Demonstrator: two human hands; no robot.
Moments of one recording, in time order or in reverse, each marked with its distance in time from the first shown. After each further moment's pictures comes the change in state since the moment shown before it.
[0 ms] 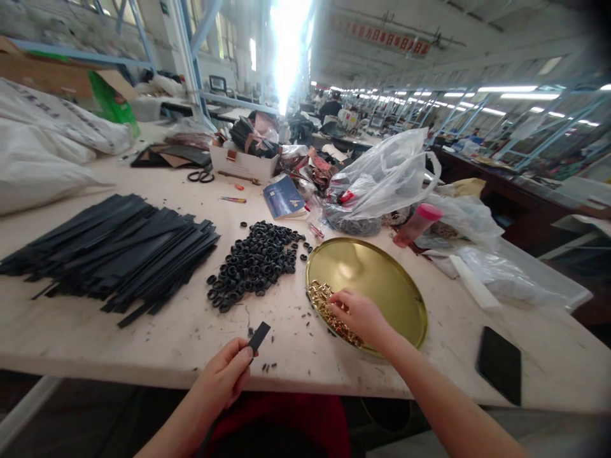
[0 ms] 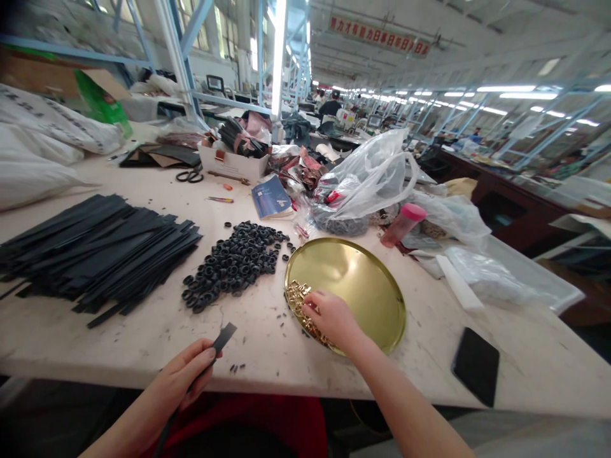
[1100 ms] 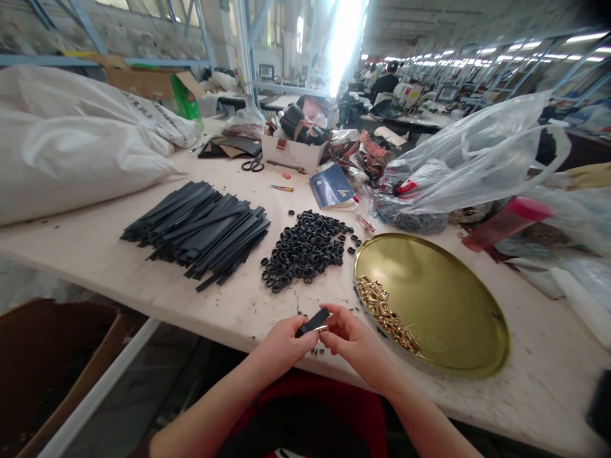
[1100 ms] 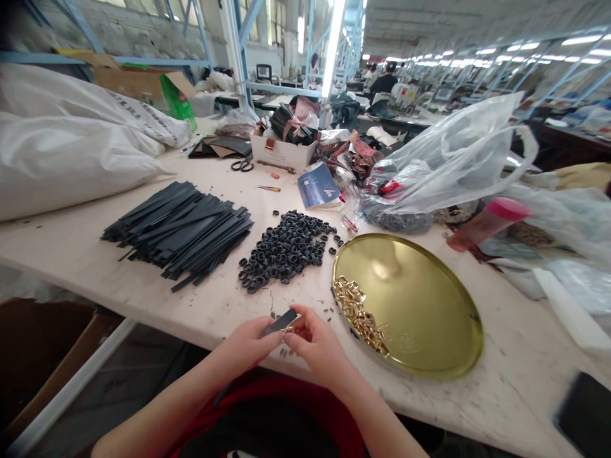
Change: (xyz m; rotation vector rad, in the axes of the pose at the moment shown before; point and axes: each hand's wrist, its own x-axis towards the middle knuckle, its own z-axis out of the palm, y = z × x) left_hand -0.001 0.025 0.000 0.442 -0.008 0.191; right_hand -0.023 -0.109 0.067 1.101 -0.282 0.308
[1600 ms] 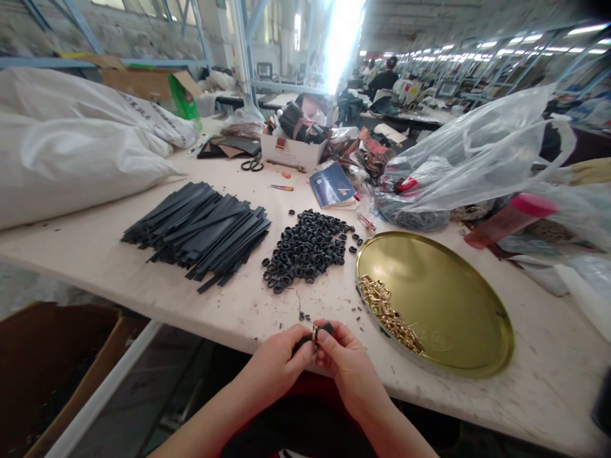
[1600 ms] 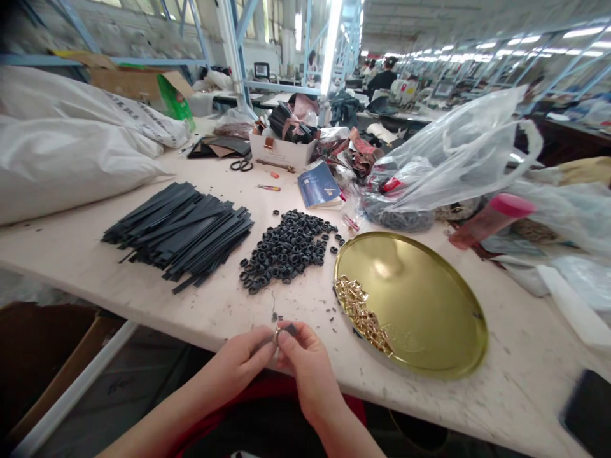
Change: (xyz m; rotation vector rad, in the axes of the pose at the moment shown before) left_hand -0.029 0.008 -0.010 0.068 -0.044 0.173; right_hand -0.016 0.010 0.038 0.452 0.246 0.100
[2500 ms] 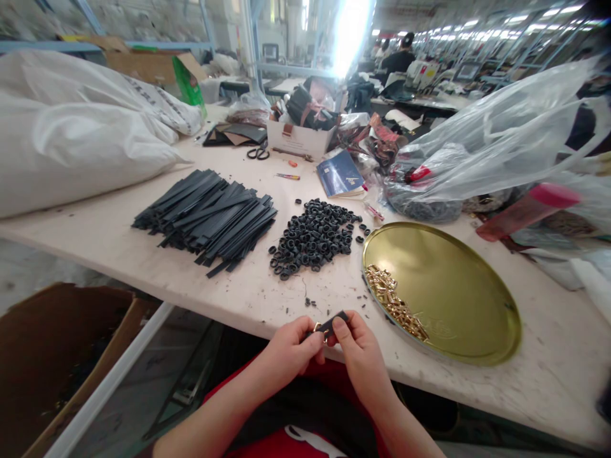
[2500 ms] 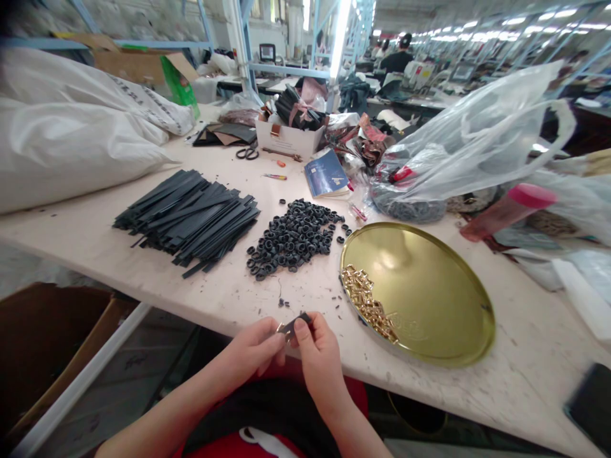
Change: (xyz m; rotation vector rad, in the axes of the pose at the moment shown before) left_hand -0.005 -0.005 0.018 -0.407 -0.019 -0.241; right_hand -0.011 0.001 -0.010 -0.536 0.052 -0.299
